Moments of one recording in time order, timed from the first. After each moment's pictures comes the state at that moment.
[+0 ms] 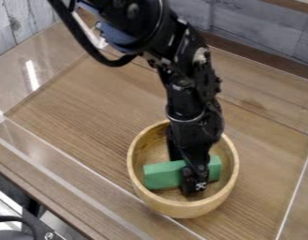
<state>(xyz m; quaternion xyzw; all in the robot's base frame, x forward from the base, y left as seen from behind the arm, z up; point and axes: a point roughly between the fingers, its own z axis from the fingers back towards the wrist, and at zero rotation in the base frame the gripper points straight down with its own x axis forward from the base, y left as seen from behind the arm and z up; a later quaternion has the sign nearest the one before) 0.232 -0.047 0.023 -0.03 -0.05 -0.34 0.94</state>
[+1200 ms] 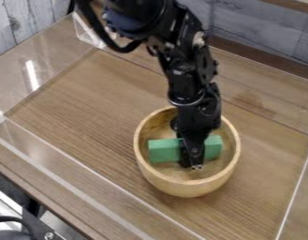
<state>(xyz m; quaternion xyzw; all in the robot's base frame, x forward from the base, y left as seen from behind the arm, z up) 0.239 -0.039 0.019 -0.05 -0.03 -0.43 0.90</state>
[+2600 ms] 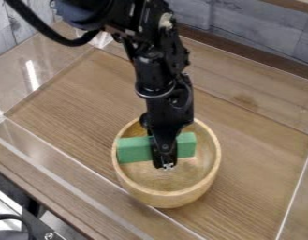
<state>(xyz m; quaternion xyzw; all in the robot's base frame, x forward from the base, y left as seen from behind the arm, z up) 0.214 -0.023 0.050 -0.05 -0.03 -0.42 0.91</state>
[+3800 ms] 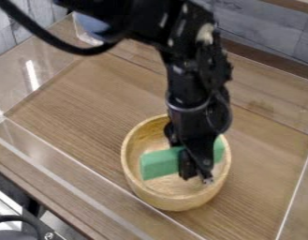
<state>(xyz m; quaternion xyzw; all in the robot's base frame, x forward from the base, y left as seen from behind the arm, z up) 0.214 -0.059 0.070 -0.01 -0.06 -0.33 0.94</state>
